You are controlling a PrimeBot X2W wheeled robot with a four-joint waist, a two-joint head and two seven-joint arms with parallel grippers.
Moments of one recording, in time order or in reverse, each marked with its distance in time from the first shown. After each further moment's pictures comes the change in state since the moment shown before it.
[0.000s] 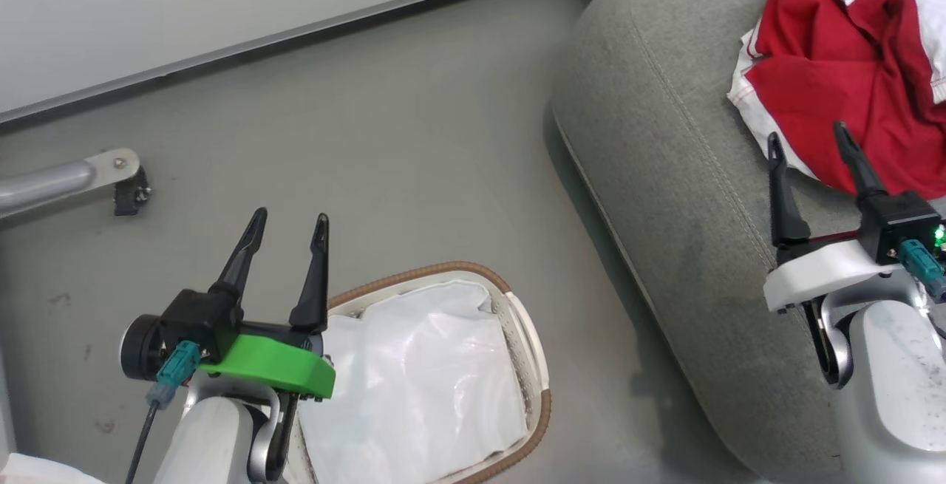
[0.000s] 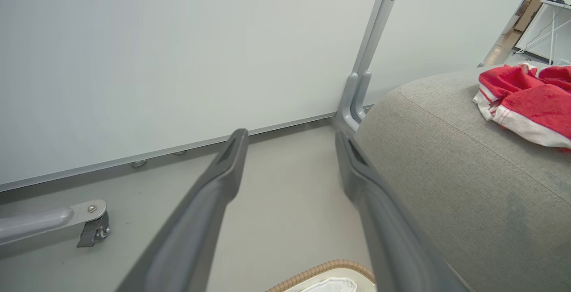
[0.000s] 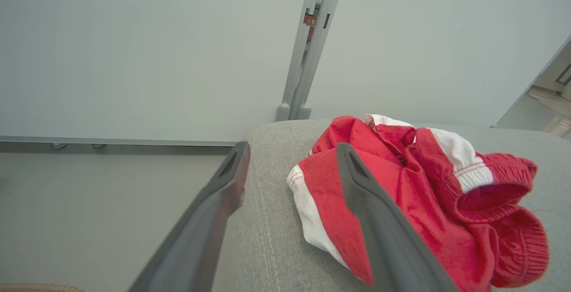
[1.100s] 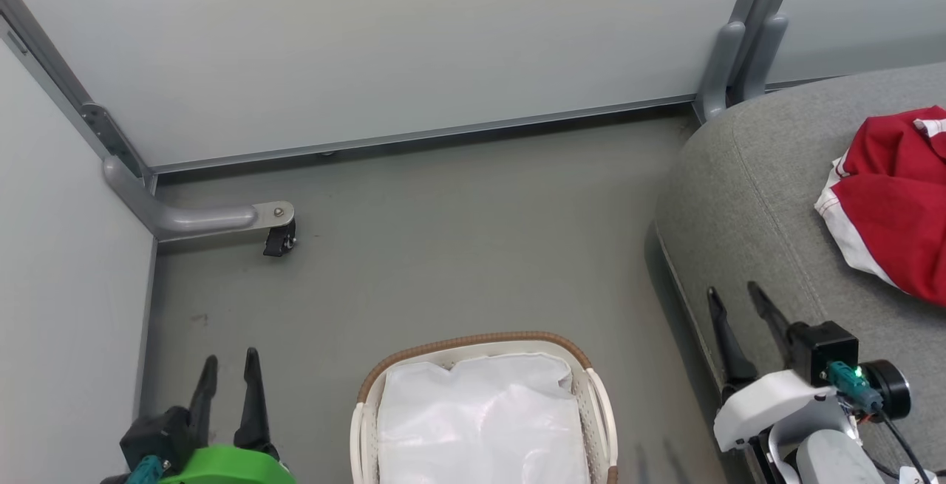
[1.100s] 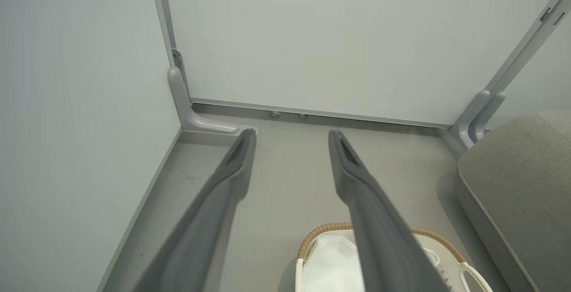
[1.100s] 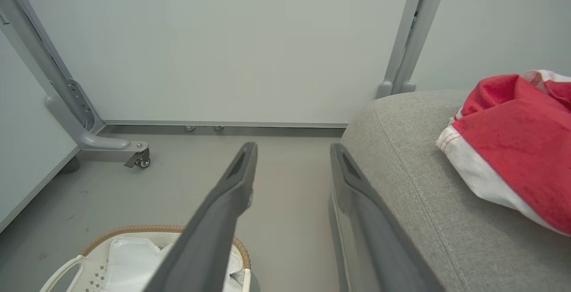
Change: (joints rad) left arm 0.231 -0.083 0.239 0.101 0.018 0.000 0.000; right arm 0.233 0.064 0.102 0.077 0.100 0.000 0.001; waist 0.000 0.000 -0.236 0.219
